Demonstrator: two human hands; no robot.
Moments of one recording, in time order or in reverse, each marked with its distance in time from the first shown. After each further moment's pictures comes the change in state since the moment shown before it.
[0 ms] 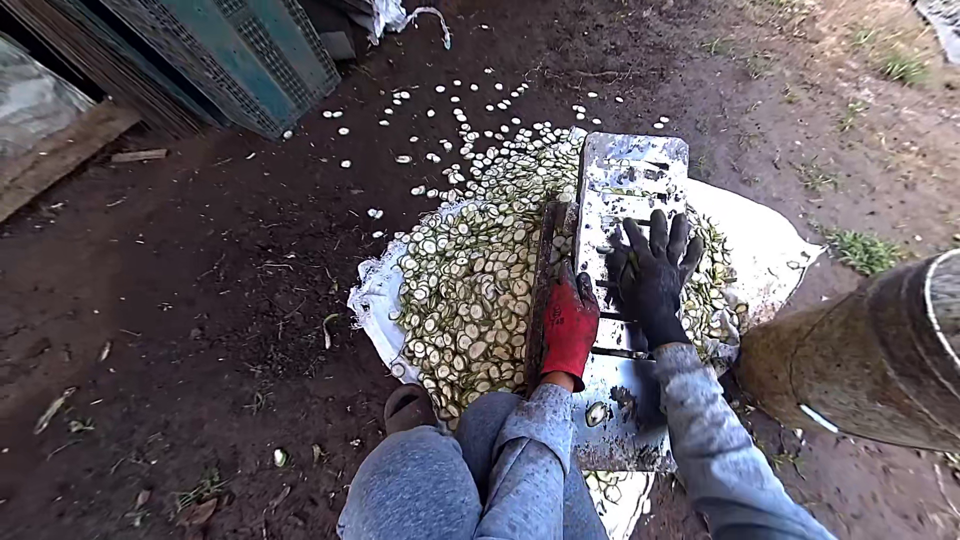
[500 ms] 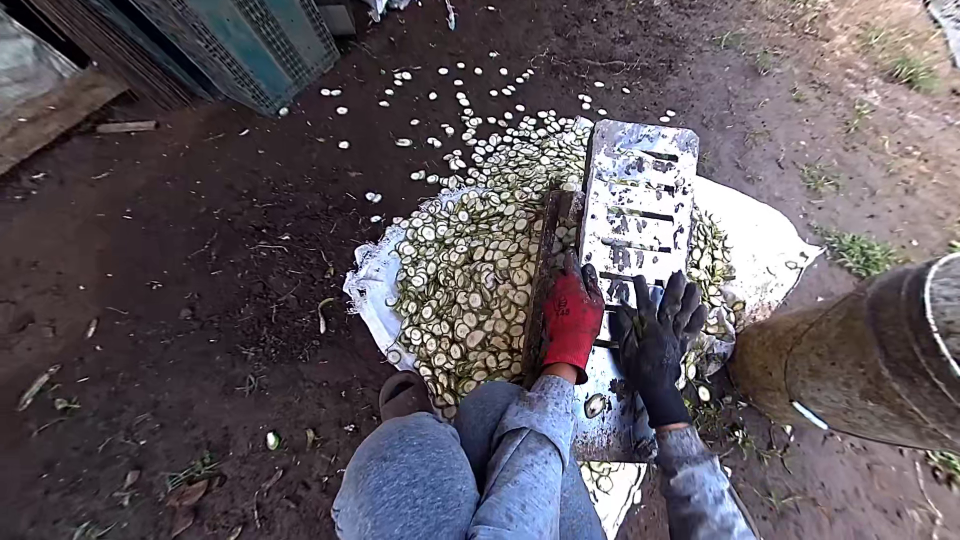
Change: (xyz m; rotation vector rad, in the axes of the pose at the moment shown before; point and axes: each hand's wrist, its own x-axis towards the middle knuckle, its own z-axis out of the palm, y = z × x) left_hand -0.003 -0.001 0.000 0.063 0.005 -0.001; right_hand -0.104 -0.009 -0.001 0.022 0.092 0.066
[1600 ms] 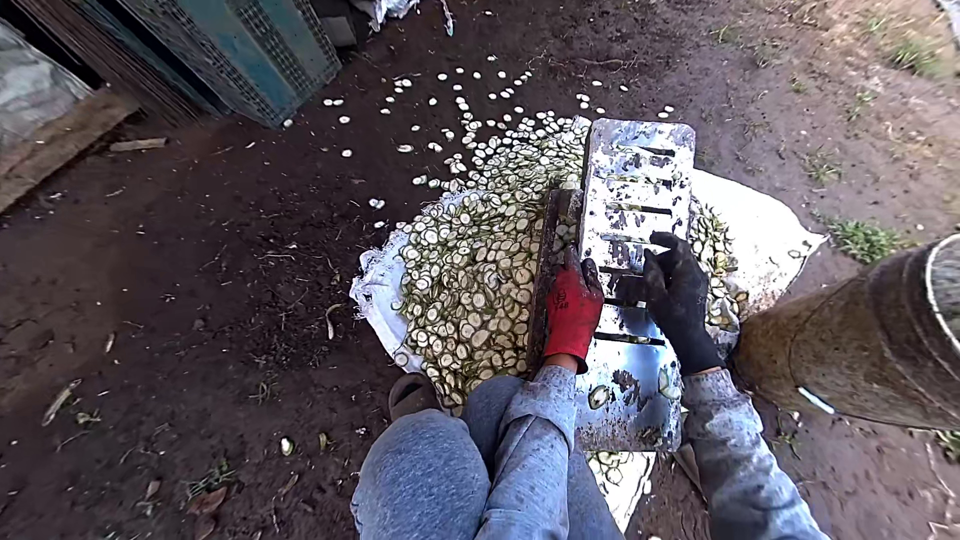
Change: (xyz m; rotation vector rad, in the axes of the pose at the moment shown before) left_hand 0.001 -0.002 0.002 -0.024 -0.006 0.048; right_hand 0.073 0.014 -0.025 0.373 -0.112 0.002
